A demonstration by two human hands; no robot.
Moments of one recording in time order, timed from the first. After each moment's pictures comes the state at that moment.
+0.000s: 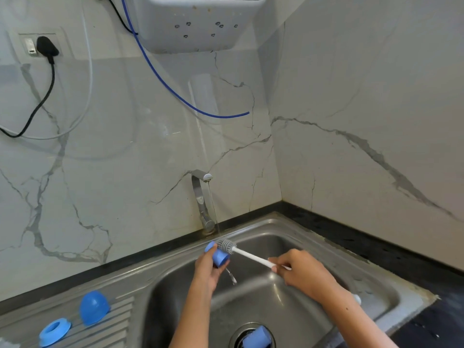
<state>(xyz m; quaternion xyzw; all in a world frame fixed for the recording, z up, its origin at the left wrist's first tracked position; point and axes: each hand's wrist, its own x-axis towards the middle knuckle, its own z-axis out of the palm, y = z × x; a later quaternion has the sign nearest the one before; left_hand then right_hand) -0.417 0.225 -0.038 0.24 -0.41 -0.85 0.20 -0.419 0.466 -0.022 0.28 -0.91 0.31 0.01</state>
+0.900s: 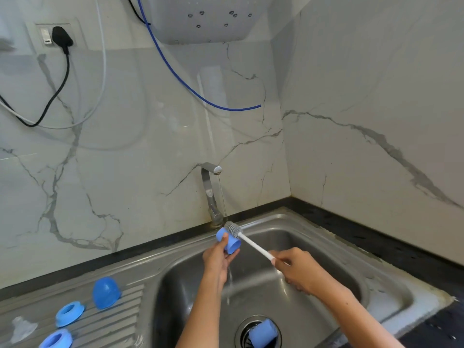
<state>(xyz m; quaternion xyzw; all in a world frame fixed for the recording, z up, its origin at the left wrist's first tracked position) -0.411 0.233 -0.039 0.21 -0.44 -0.84 0.25 -0.407 0.449 -0.020 0.26 -0.85 0.45 -0.07</state>
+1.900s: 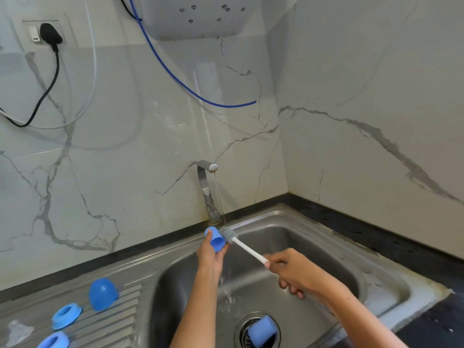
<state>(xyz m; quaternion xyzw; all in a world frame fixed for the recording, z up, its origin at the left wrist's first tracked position) -0.424 0.224 -0.034 0.19 -0.32 -0.88 0.28 -0.400 0.448 -0.022 0.25 -0.81 0.50 -0.17</state>
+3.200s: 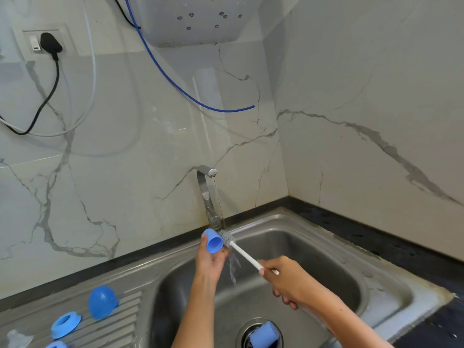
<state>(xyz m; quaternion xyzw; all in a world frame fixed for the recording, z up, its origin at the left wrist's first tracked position) -0.415 0.222 -0.025 0.13 -0.27 -0.92 0.24 -0.385 0.437 -0.017 0.25 -0.82 0.49 -0.17</state>
